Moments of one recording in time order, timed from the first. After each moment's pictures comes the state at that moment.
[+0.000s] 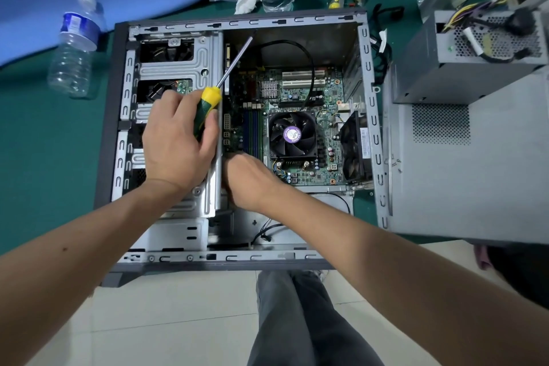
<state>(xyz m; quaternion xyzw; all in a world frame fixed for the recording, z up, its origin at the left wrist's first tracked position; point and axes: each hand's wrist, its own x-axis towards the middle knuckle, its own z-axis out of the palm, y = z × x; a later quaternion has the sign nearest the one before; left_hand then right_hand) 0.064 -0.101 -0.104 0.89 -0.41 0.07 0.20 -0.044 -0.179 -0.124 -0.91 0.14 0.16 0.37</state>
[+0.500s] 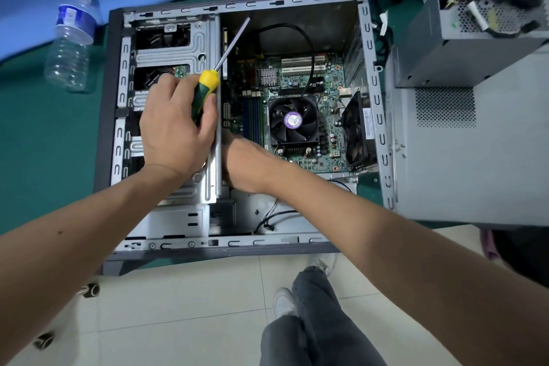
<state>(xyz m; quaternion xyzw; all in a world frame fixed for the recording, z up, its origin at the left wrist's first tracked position) 0.065 -0.100 -0.104 0.89 -0.41 0.07 0.20 -0.037 -0.183 -0.128 -0.92 0.07 0.13 0.36</state>
